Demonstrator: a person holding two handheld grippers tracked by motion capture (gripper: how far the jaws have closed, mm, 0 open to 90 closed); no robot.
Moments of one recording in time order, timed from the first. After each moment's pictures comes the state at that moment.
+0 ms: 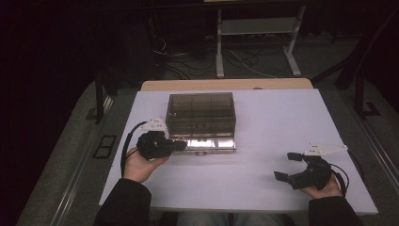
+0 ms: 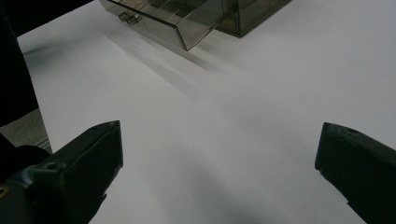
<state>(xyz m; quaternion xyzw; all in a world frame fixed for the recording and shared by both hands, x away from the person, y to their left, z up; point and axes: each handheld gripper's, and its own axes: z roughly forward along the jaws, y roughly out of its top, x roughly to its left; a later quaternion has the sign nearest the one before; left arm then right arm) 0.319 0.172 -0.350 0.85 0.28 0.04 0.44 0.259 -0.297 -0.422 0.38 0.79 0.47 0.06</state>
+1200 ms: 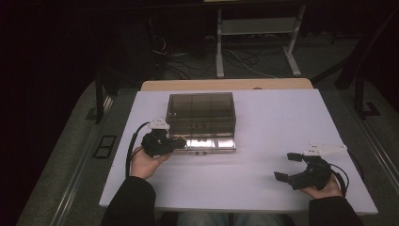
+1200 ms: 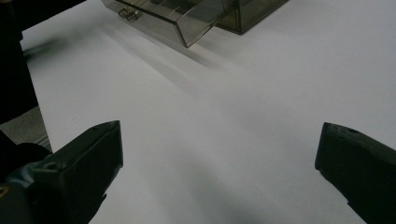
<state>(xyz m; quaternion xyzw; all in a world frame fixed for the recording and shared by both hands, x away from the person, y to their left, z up) 0.344 0.174 -0.387 0.85 0.32 0.05 0.43 0.260 -0.297 -0.423 0.38 0.80 0.47 0.06</state>
